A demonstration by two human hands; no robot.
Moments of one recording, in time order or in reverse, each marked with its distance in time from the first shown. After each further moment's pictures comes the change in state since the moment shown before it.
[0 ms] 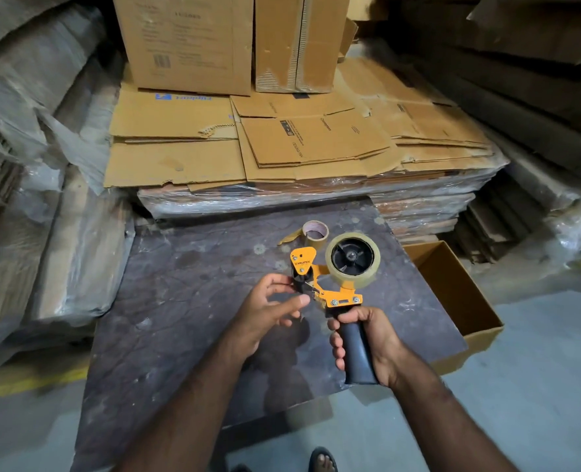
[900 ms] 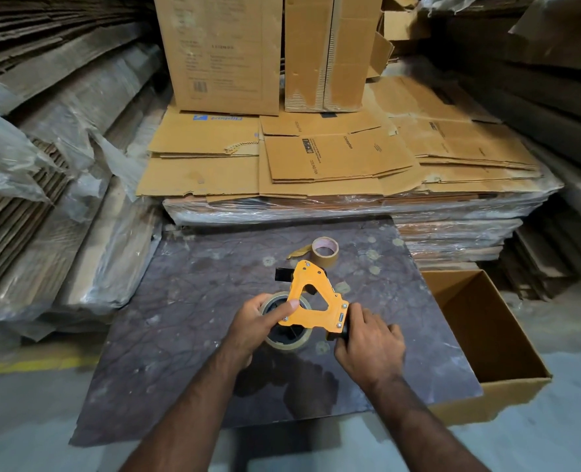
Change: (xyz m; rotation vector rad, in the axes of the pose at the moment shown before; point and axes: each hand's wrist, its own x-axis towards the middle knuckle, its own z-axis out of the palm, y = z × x) left_hand 0.000 0.003 0.051 0.164 0.323 -0.038; right_hand 0.023 -0.018 -0.068 -1.756 0.842 -0.851
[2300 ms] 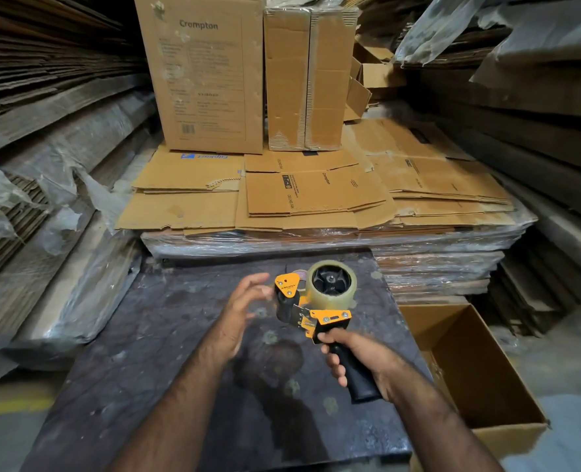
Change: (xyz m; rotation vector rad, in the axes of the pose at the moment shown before) left_hand 0.039 0.059 0.051 -0.109 0.002 0.181; right_hand 0.050 0.065 -0.063 1.494 -0.915 0.474
